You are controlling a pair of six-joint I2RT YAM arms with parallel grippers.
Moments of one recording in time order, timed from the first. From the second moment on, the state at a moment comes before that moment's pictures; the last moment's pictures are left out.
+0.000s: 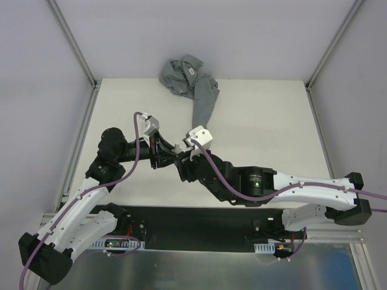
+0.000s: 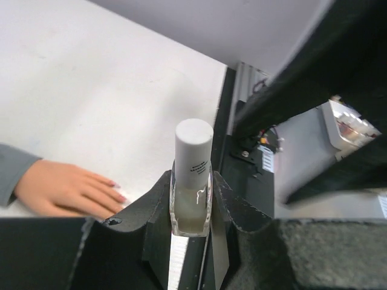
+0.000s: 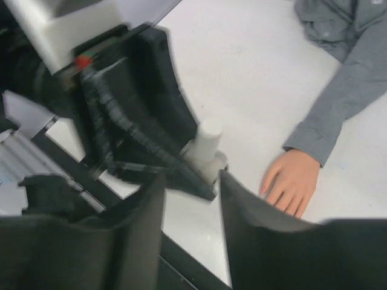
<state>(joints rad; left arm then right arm) -0.47 0.78 0.69 0.06 0.96 -0.35 1.51 1.31 1.37 -0.39 0.80 0.39</state>
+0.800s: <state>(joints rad) -0.61 0.89 0.69 0.27 1.31 -0.48 1.03 1.09 1.24 -0.34 -0.54 0.20</state>
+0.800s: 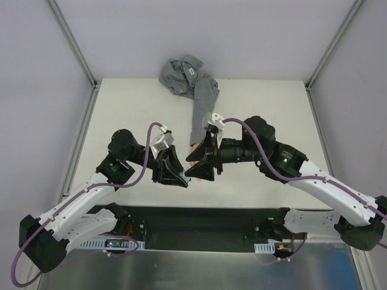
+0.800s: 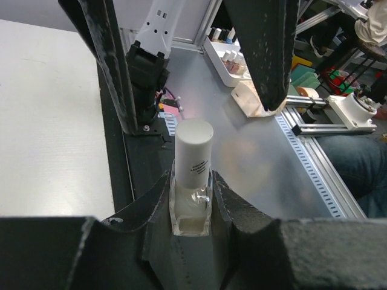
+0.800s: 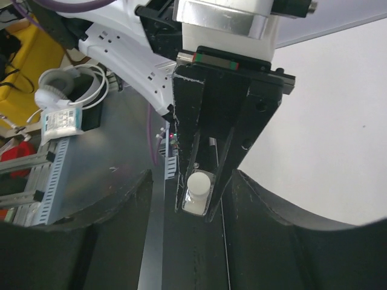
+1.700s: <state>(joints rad) -0.61 0.88 0.69 0.29 1.33 -0.49 1.02 1.15 1.19 -0.24 -0.68 0.21</state>
